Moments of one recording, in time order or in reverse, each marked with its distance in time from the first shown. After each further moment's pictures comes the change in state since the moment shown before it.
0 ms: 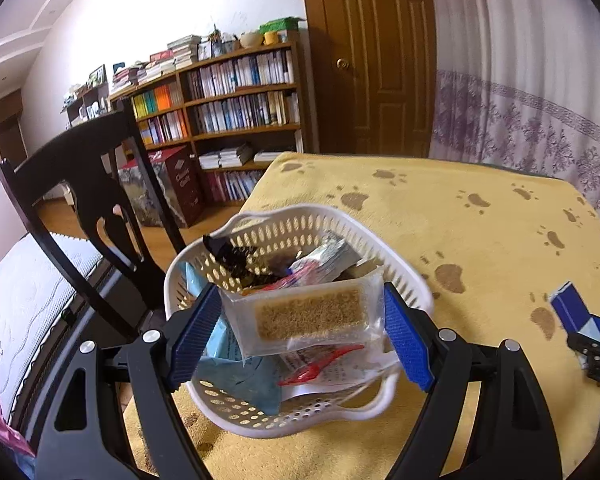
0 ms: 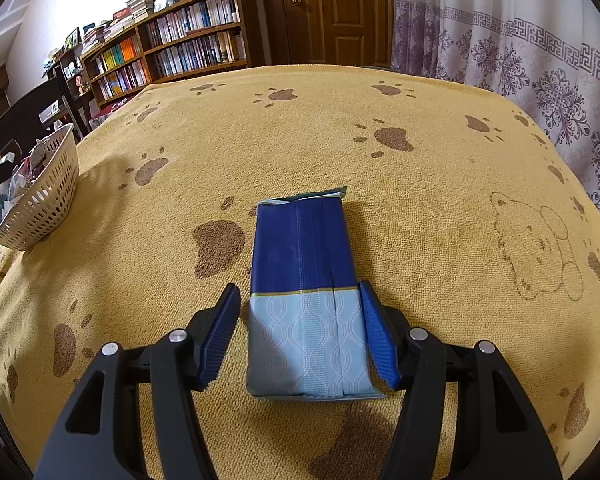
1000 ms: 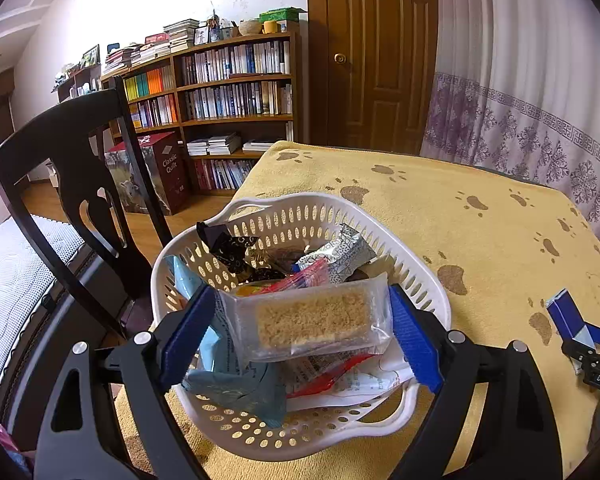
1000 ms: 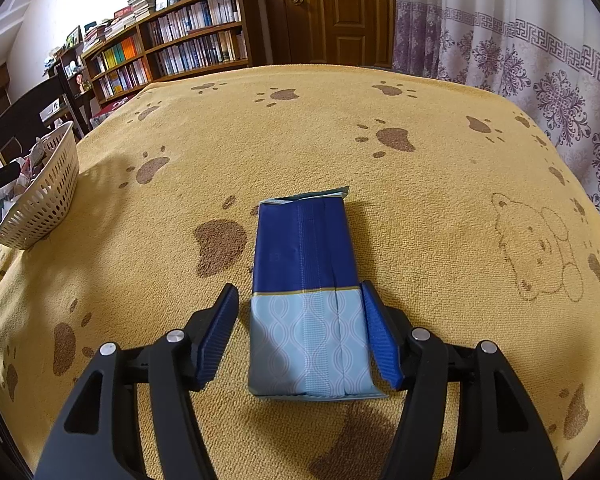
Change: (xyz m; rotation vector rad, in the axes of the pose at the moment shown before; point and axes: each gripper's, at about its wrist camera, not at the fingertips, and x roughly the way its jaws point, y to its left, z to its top) left arm 0.013 0.016 -0.002 -0.046 0.013 -0.074; right arm 0.000 0.001 0.000 -0.001 0.000 -0.001
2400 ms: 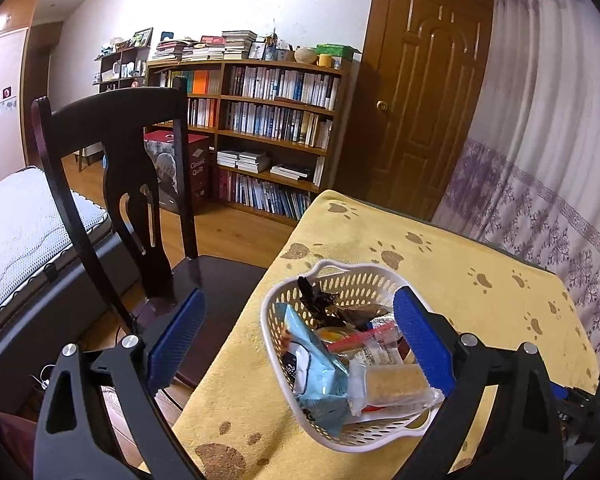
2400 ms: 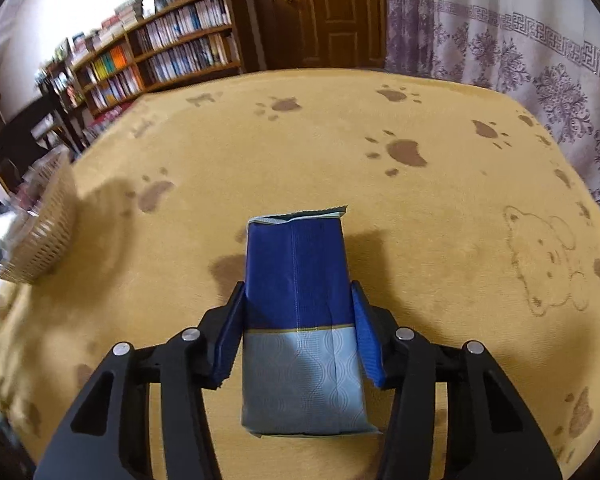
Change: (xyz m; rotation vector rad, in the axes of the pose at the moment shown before) left arm -0.049 0.076 0.022 -0.230 -0.104 0.013; right arm 0.001 0.014 0.025 0.056 0.003 0.022
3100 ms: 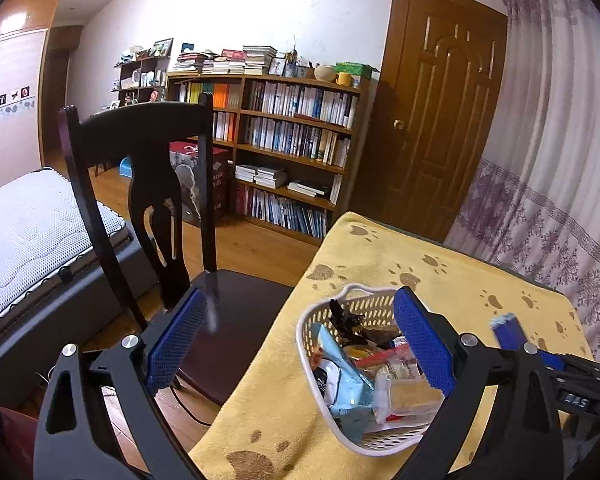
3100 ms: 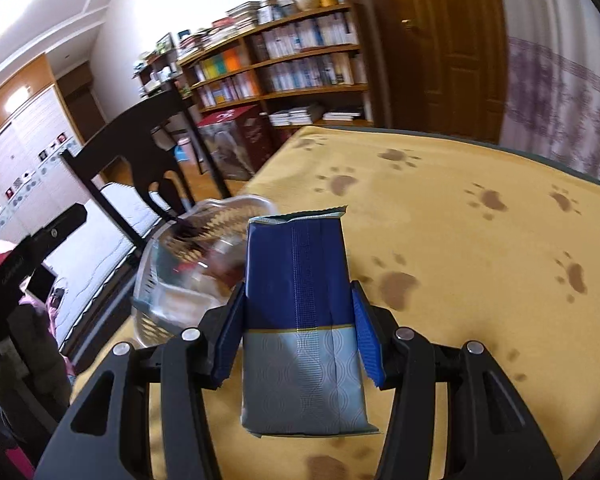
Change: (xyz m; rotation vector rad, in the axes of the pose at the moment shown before) left arm -0.019 0.022 0.011 -0.043 -0.065 0.045; right arm -0.031 0.184 0.071 -0.180 -0.035 0.327
